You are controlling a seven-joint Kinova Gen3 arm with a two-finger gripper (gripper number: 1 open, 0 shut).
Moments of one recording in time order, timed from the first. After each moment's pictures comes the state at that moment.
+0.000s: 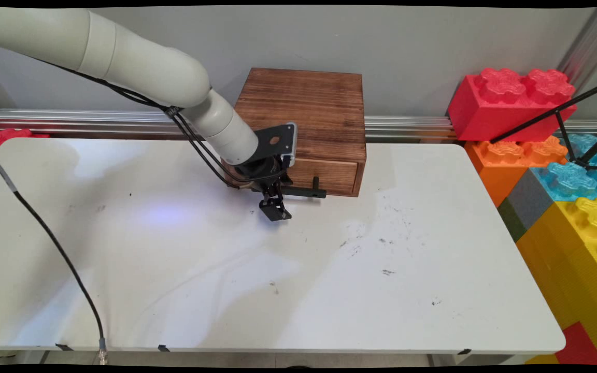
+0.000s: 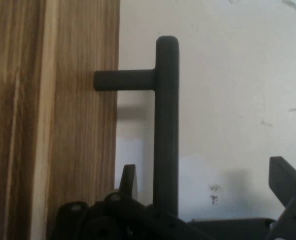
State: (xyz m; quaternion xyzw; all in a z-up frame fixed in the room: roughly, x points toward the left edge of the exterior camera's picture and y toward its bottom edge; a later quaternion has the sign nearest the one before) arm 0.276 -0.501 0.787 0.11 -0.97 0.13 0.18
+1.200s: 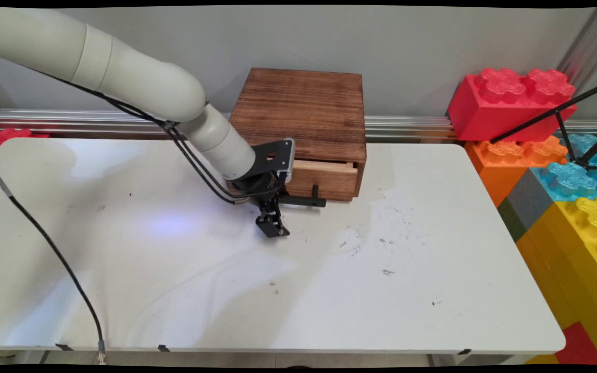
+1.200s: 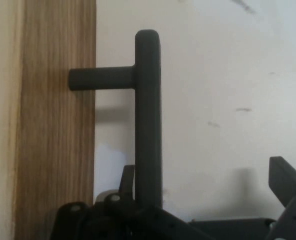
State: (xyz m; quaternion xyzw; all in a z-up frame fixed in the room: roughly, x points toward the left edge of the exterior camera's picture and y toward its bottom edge) arm 0.273 -0.477 0.774 0.10 -0.97 0.10 0.19
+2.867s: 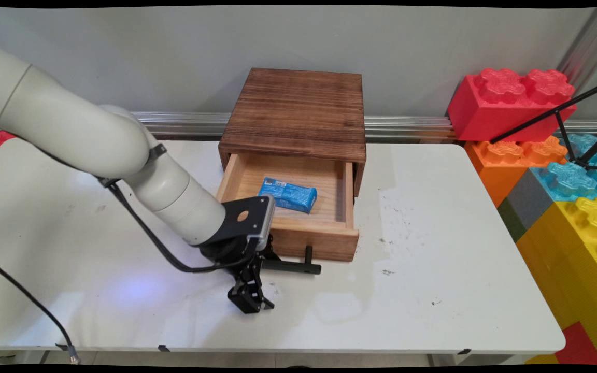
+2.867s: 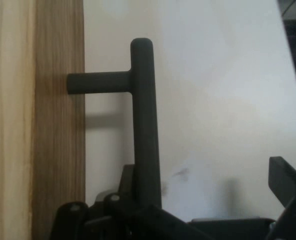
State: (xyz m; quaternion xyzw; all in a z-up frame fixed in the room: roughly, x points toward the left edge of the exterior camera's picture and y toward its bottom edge) arm 0.258 -0.338 0.783 0.09 -0.97 0.04 0.23
